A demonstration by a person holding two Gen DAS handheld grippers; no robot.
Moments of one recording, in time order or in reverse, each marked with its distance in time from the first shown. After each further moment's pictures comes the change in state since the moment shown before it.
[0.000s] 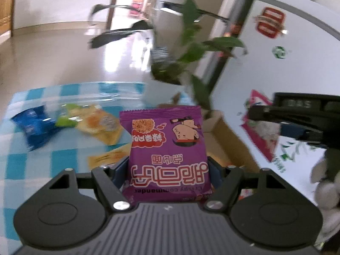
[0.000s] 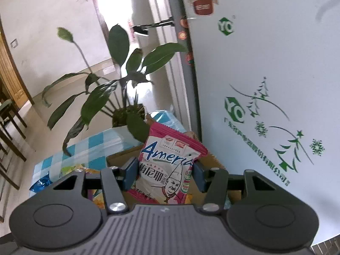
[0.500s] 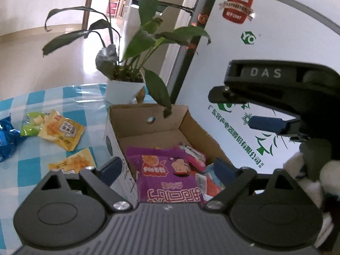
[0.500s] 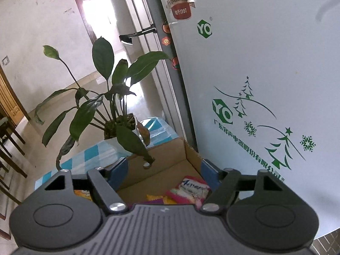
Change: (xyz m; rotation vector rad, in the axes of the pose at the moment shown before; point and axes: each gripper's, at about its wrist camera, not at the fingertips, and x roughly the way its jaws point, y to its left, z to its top) left arm 0.017 -0.041 0.001 0.067 0.018 -0.071; right arm -0.004 -0.016 0.005 0.087 -0.023 -0.010
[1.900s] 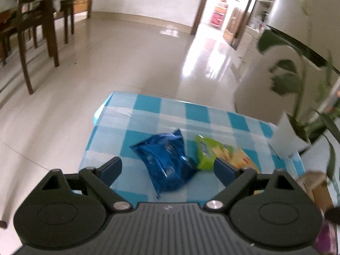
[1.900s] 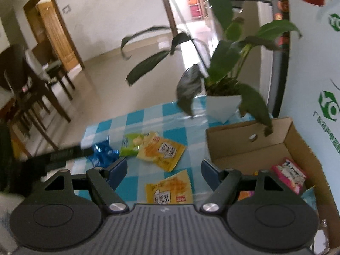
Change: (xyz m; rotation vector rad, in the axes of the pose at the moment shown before) left arm -0.014 0.252 0.025 -0.372 -0.069 0.436; right arm 0.040 0.132 -0.054 -0.288 0.182 0.281
